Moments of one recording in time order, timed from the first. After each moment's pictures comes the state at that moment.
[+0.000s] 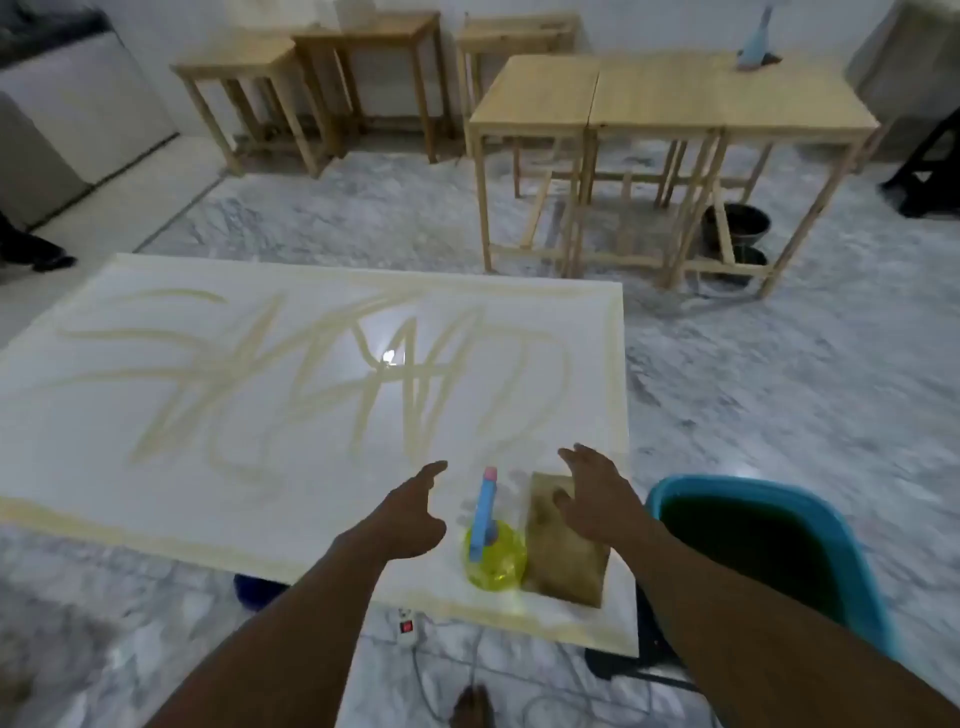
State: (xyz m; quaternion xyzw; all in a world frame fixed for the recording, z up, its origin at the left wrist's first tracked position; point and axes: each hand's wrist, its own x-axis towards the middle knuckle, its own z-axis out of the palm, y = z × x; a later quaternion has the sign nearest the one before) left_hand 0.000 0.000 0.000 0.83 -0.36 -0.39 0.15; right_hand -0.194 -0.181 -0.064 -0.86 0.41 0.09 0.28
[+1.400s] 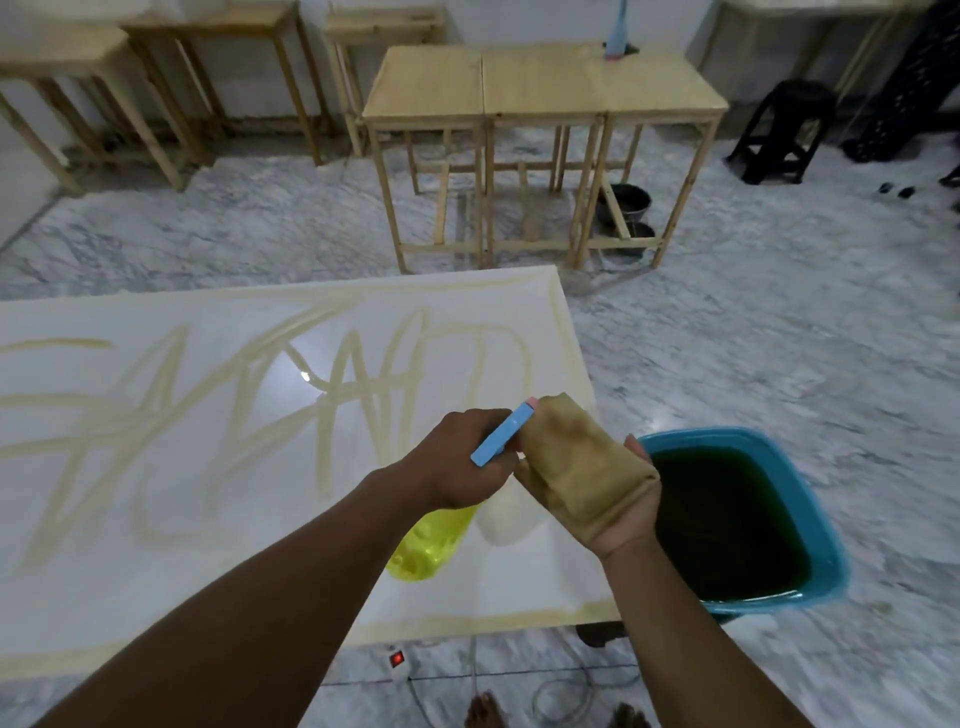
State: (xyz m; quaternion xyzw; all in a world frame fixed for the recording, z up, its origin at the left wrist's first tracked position) left_hand 0.017 -0.059 0.061 0.67 -0.59 -0.38 0.23; right_hand -0.187 -0.122 -0.032 -0.04 0.31 -0.38 0.87
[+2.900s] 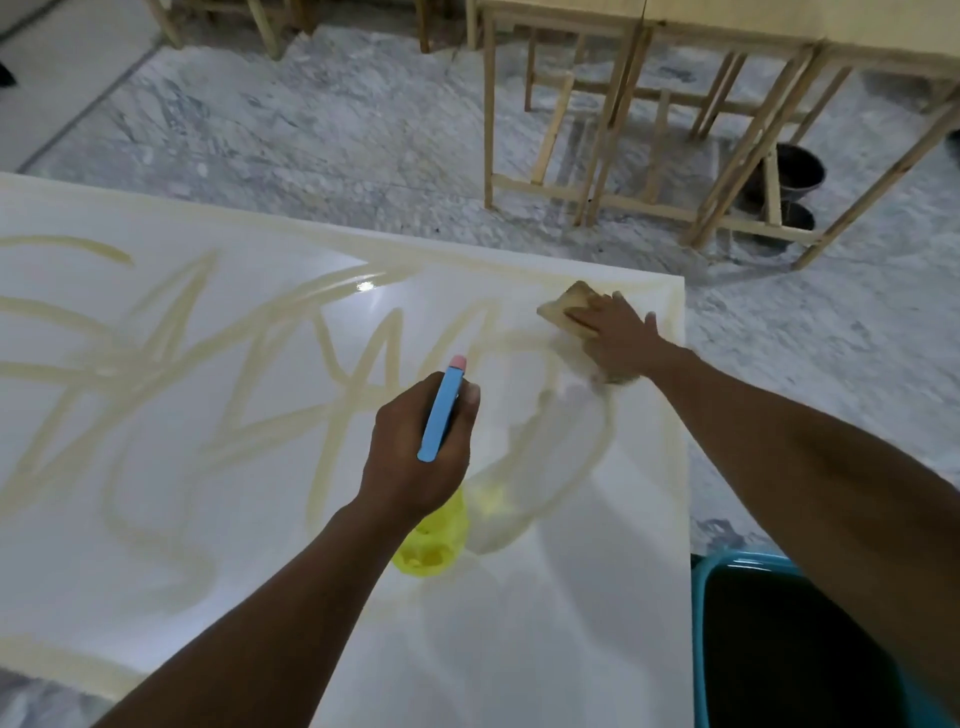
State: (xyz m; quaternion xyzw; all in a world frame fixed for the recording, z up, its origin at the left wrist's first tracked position) left_hand 0.113 -0.162 -0.008 0.79 -0.34 -0.19 0.48; right_hand 0.020 -0.474 -0.096 -0.89 0.37 0.13 0.23
